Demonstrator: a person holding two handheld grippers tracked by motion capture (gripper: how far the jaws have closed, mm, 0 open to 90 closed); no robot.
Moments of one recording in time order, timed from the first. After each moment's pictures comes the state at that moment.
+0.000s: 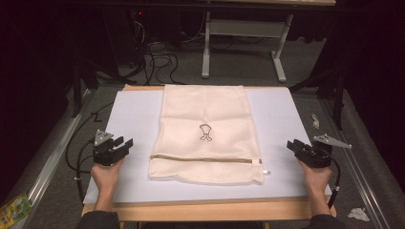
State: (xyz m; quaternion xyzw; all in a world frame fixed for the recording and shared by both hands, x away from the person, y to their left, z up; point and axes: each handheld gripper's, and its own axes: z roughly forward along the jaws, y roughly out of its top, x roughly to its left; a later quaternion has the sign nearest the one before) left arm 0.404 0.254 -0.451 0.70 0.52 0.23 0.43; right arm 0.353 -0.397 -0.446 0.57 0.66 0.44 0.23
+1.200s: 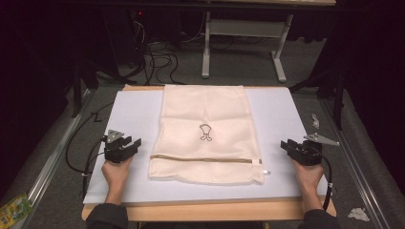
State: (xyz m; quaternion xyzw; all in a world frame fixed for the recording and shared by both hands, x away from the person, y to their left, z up) left arm 0.426 0.236 -0.478 0.71 0.52 0.22 0.42; right arm 0.371 -0.386 -0.465 0.57 0.67 0.42 0.23
